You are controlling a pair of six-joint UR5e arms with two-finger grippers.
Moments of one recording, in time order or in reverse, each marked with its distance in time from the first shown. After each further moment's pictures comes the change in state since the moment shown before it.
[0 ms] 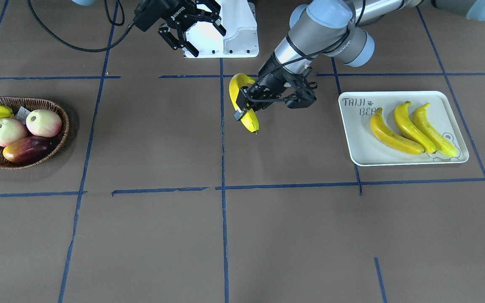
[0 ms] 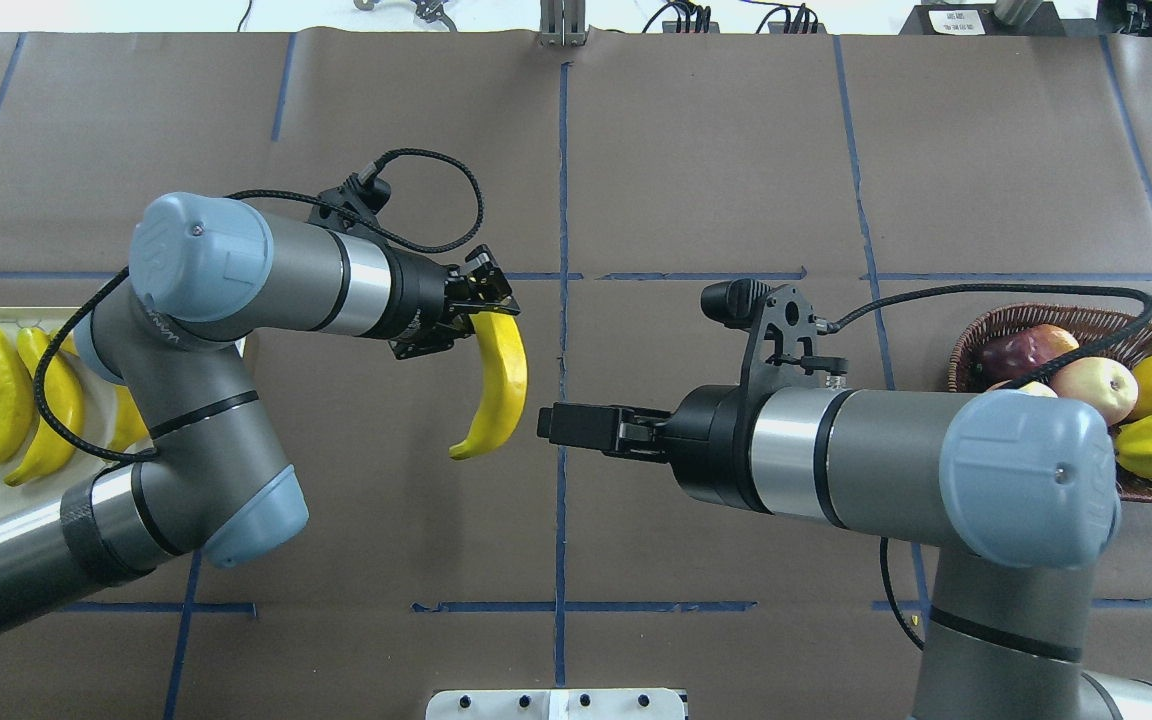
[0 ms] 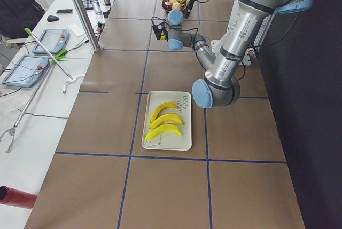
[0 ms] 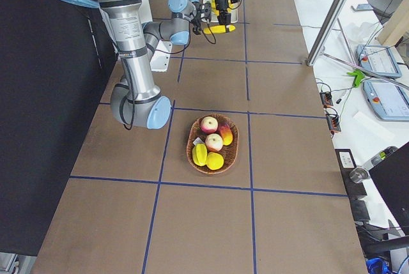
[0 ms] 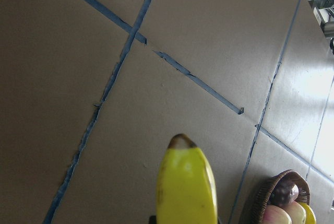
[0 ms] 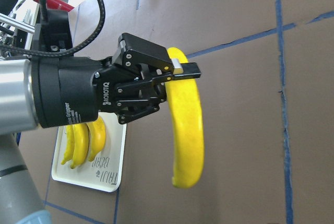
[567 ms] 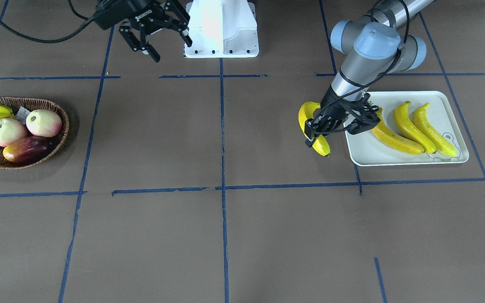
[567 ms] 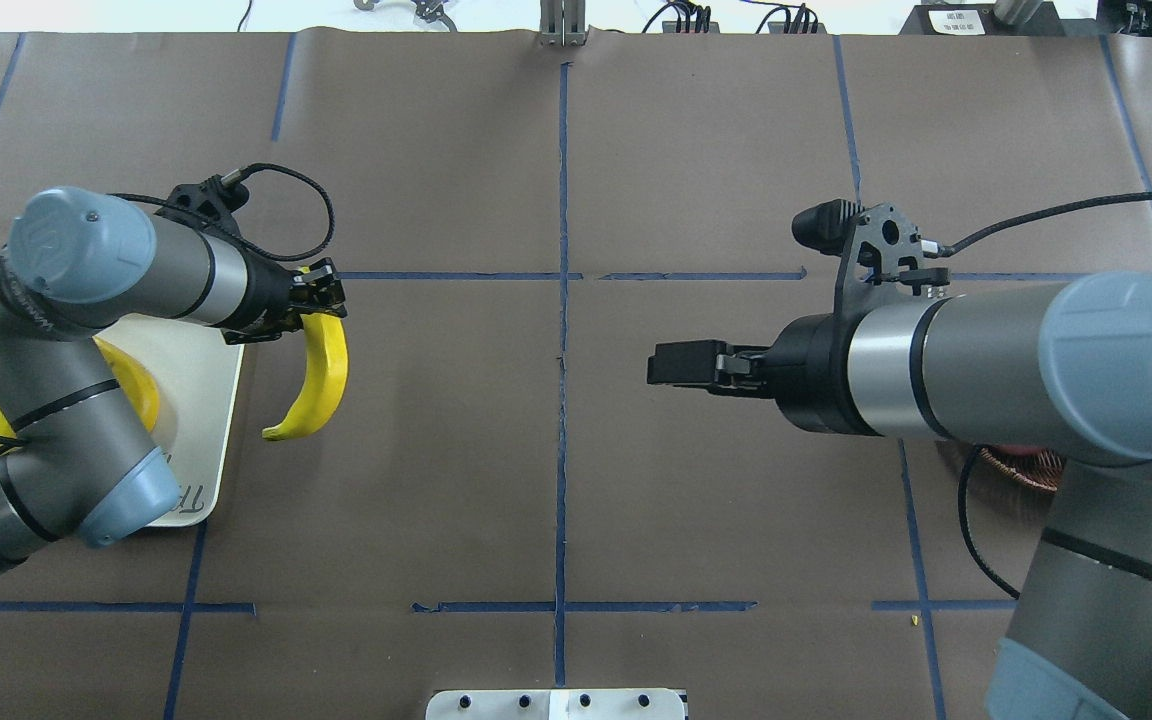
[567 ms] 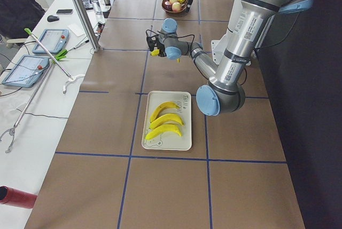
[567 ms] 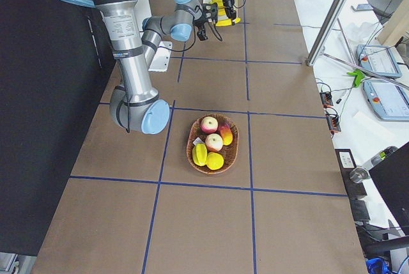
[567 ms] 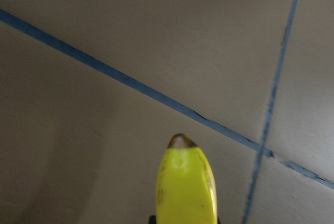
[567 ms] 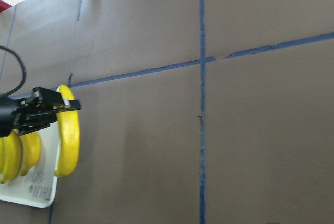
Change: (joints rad) left arm -0.096 0.231 -0.031 0.129 -0.002 0.240; right arm 0.184 -0.056 0.079 -0.268 0.149 -0.122
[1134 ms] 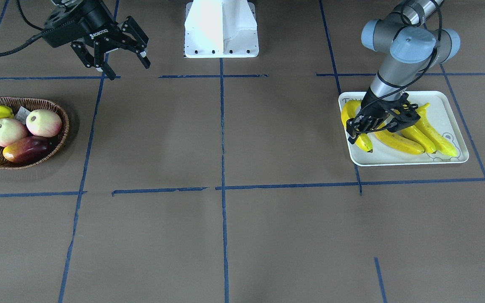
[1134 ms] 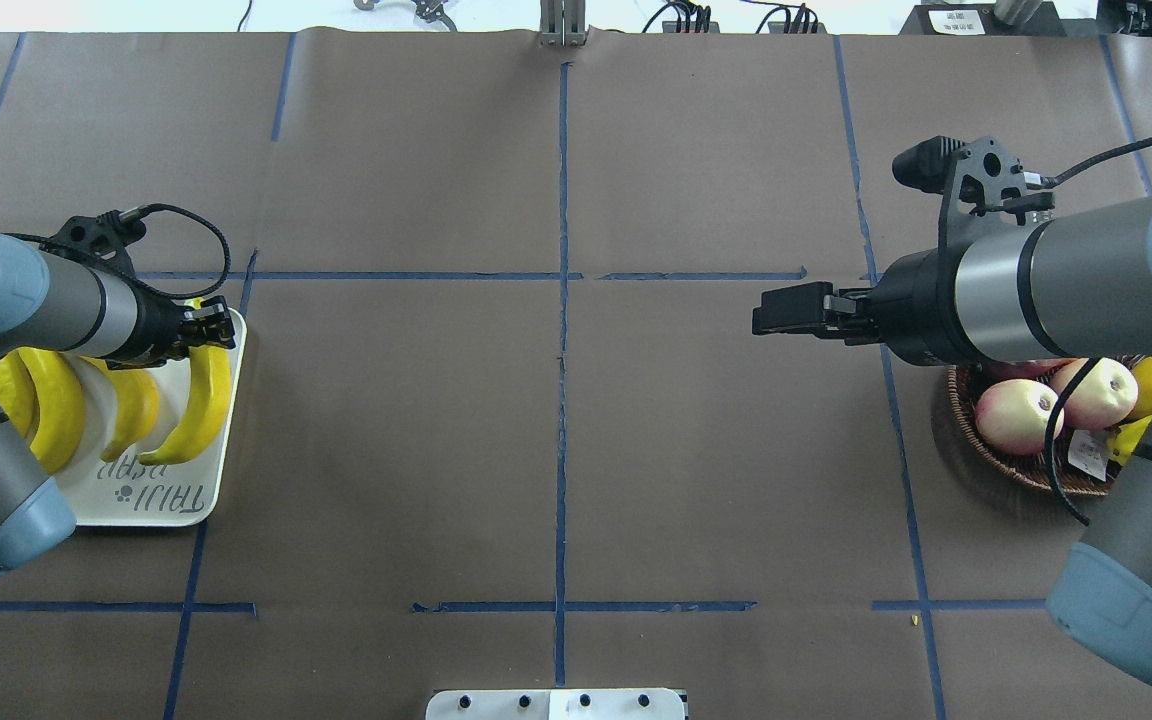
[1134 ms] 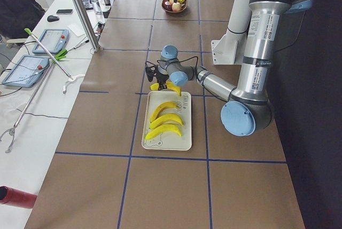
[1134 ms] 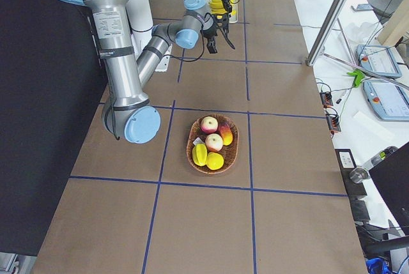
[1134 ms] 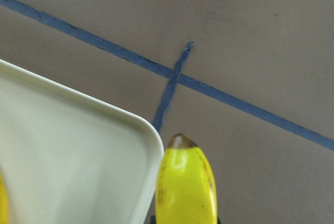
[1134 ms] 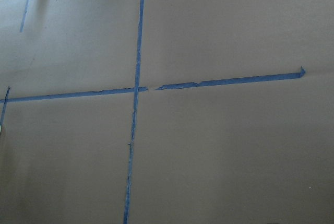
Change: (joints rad) left arm -0.030 0.177 -0.031 0.002 0.015 0.127; right arm 0.141 -0.081 -0.004 -0.025 0.106 -0.110
